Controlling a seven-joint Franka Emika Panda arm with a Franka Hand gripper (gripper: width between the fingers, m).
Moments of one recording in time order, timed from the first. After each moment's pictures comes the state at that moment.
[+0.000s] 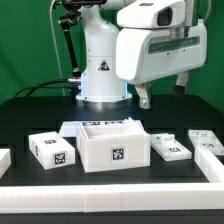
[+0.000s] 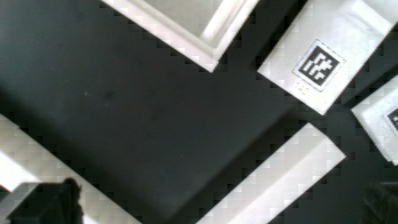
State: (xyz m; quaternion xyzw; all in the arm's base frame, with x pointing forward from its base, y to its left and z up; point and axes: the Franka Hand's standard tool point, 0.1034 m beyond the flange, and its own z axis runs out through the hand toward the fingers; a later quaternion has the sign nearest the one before) arm 0.544 0.078 0.124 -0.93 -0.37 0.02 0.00
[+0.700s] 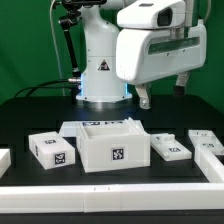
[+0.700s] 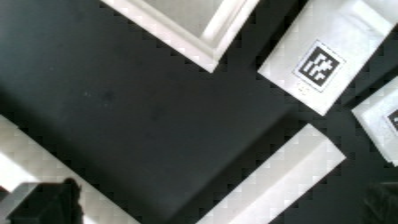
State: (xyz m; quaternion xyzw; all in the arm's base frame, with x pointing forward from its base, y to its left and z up) arm 0.538 0.078 0.120 -0.91 -0.42 0.01 0.00
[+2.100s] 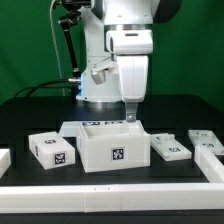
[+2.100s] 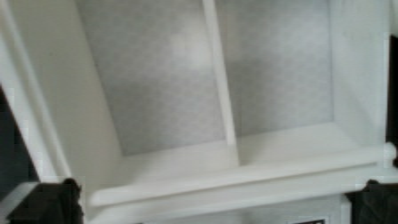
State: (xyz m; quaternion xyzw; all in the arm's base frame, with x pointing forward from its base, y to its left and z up) arm 0.460 0.024 0.078 -0.71 -0.71 -0.01 0.00
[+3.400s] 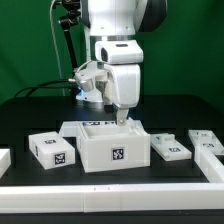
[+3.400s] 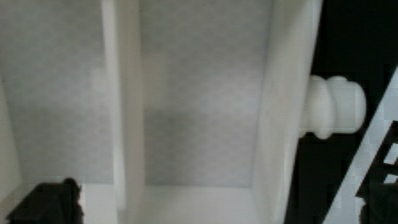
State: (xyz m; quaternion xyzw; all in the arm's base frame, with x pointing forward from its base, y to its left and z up) arm 0.421 0.001 0.059 -0.62 -0.78 0.00 0.00
